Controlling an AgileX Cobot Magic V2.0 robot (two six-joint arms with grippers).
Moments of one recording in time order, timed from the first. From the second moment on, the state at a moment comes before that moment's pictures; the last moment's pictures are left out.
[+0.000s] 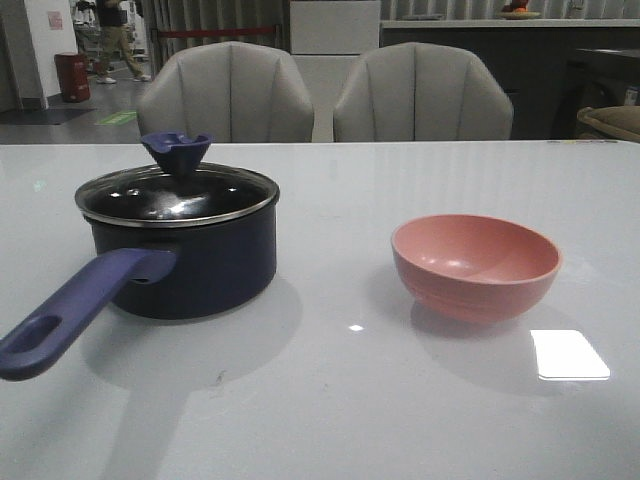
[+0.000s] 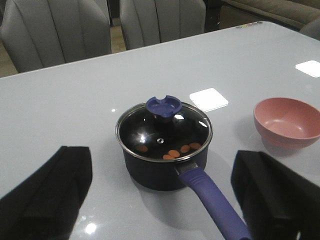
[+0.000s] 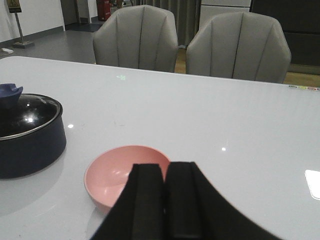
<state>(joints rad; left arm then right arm) -0.38 0.38 -0.55 -0.08 0.51 0.09 0.21 0.30 -0.22 0.61 0.10 -0.57</state>
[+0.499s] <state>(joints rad) -0.38 0.16 -0.39 -0.10 0.43 0.09 0.21 0.30 -0.22 0.61 0.10 -0.57</state>
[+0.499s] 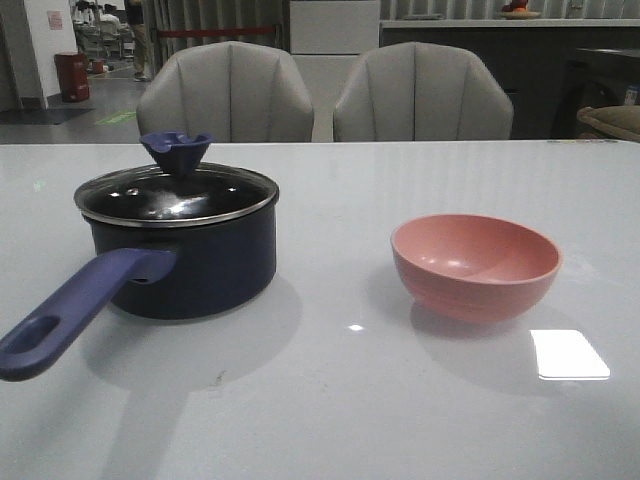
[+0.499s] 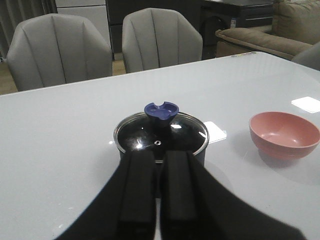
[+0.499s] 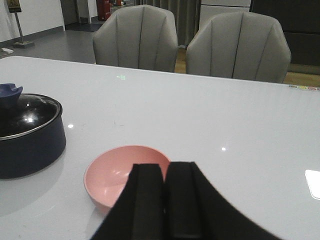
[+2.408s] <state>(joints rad) -0.06 0.00 0.01 0.02 0.04 0.01 0.21 0.30 -0.22 0.61 0.10 -0.57</state>
